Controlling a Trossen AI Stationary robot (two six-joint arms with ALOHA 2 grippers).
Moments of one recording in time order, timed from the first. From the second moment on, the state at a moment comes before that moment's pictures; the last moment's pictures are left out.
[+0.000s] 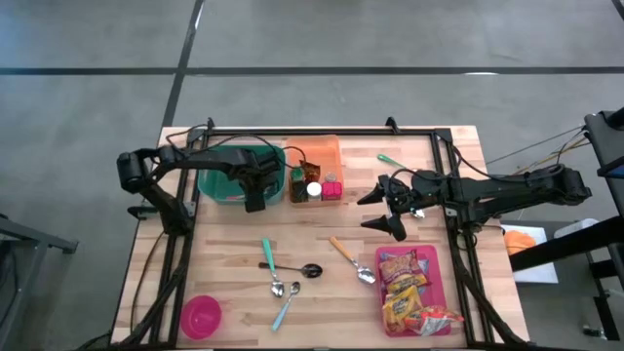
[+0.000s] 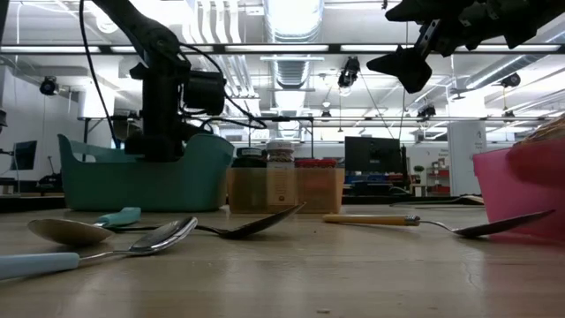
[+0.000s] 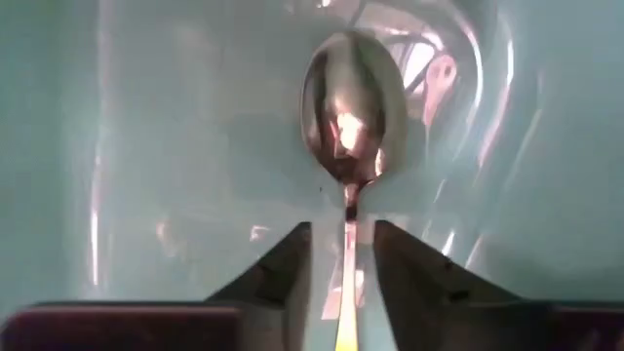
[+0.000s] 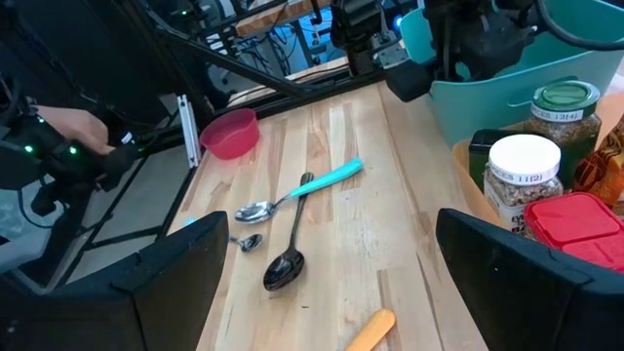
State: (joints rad) left arm 0.43 1.63 0.91 -0.79 -0.09 0.21; right arm -0.02 0.97 0.53 0.15 -0.18 0.36
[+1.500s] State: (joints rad) left arm 0.04 1.44 1.11 -0.68 -0.32 -0.40; right arm -0.58 1.45 1.17 -1.15 -0.03 0.26
